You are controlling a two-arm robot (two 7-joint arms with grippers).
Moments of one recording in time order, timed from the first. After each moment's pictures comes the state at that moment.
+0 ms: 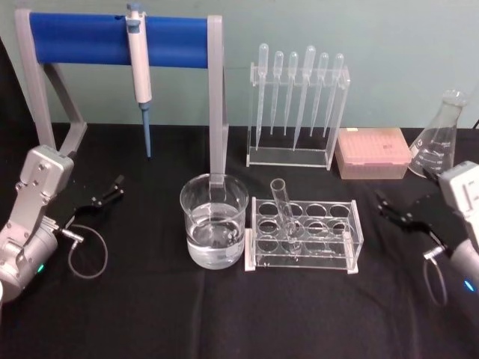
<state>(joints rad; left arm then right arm) -0.20 0.60 0.45 -1.41 -0.25 -0.12 0.03 0.14 0.65 -0.42 -1.49 0.23 -0.10 -0.04</state>
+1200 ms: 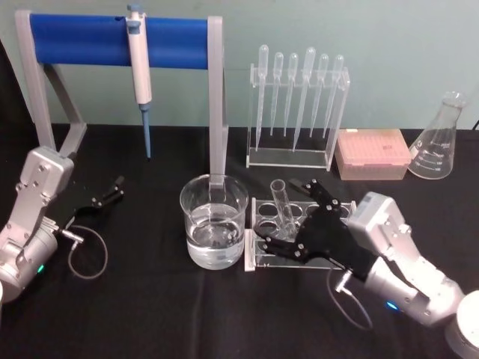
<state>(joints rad) -0.20 0.60 0.45 -1.41 -0.25 -0.12 0.03 0.15 0.57 -0.53 -1.65 0.12 -0.21 0.29</state>
